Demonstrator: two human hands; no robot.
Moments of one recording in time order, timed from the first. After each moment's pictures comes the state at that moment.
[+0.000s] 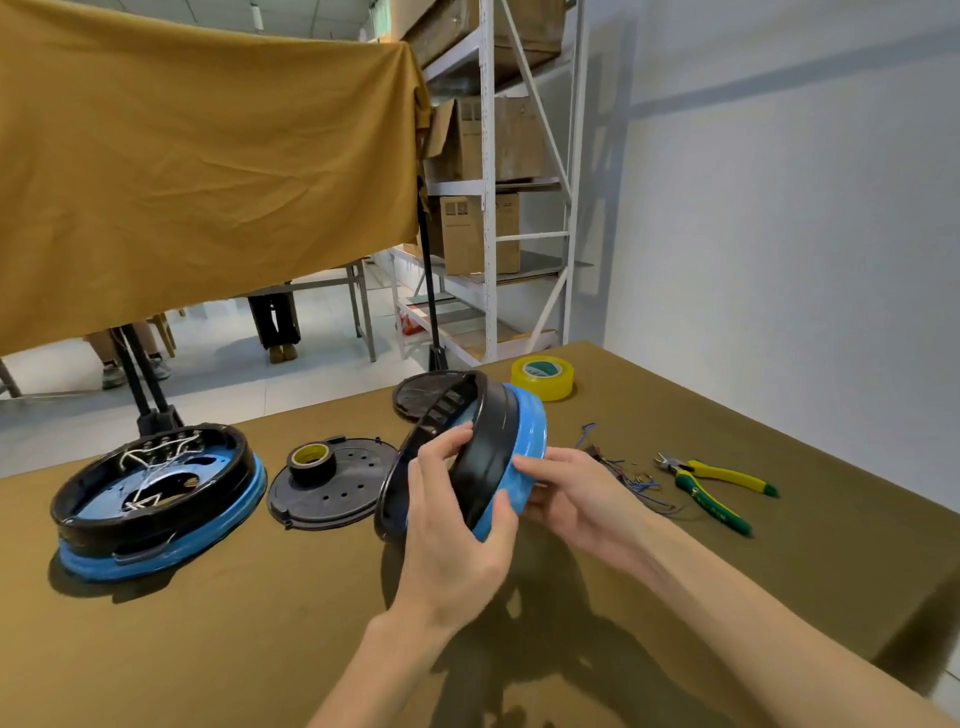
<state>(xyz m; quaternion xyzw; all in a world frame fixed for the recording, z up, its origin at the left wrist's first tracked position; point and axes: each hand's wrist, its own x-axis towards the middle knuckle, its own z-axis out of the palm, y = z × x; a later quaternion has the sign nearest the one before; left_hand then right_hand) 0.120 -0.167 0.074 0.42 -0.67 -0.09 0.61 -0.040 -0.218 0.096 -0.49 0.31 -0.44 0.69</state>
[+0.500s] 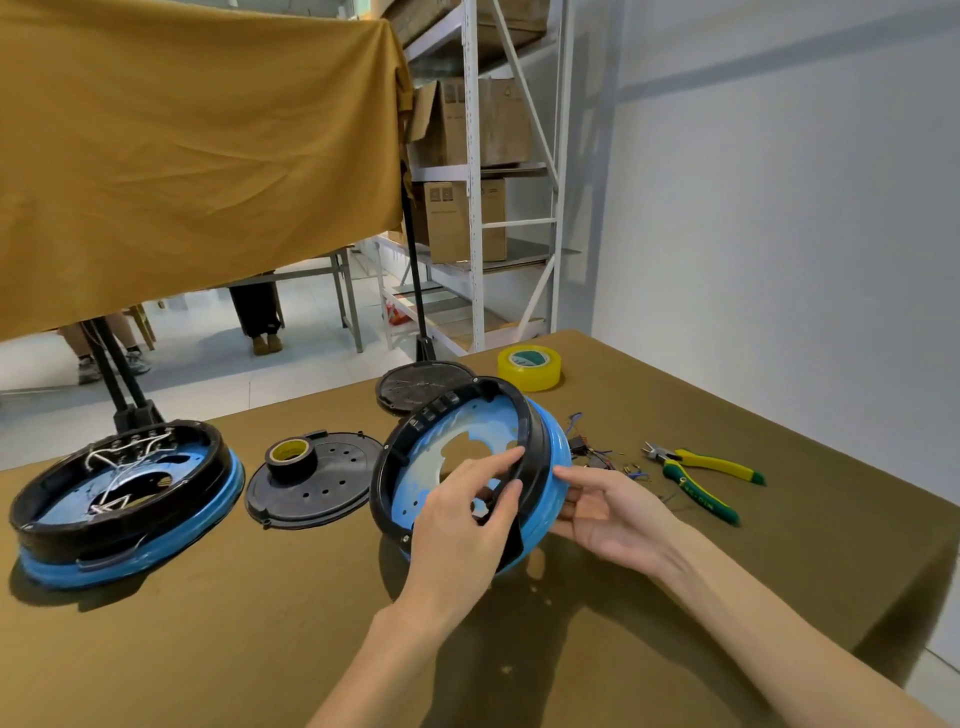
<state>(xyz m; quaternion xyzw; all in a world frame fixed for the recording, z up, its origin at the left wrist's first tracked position) 0.105 -0.188 0.060 0.47 -0.70 -0.19 0.51 -0.093 -0.238 0.055 -0.33 0.30 -0.43 0.79</state>
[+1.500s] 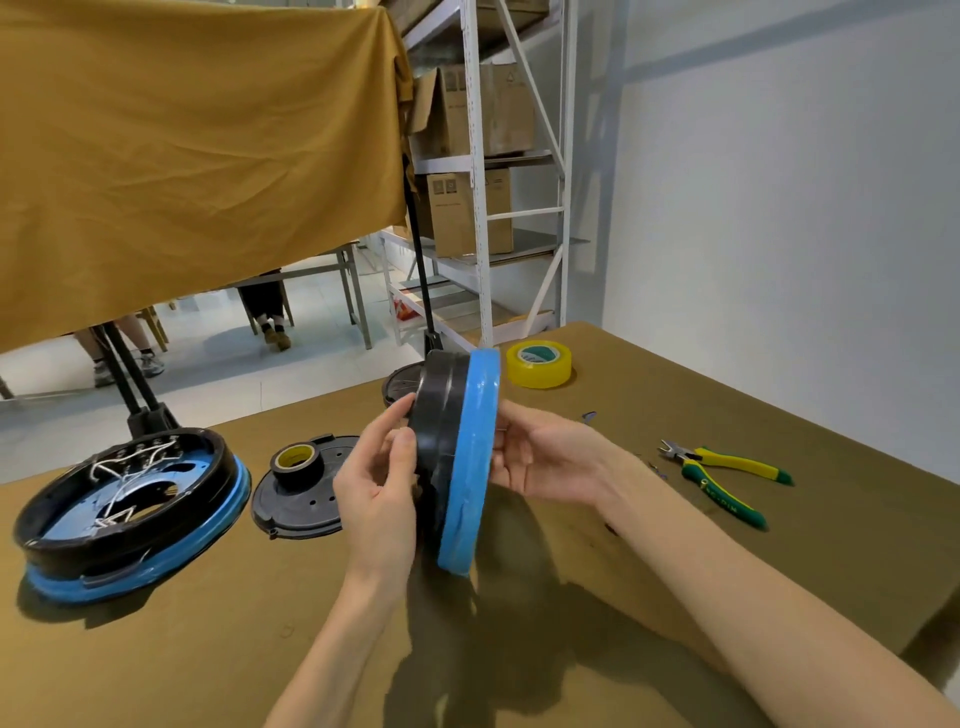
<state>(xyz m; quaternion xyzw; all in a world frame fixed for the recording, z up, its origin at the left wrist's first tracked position) 0.146 -0.206 0.087 0.41 -0.50 -0.29 0.71 -0.027 -0.272 0.122 -0.41 0.23 -0.33 0.82</state>
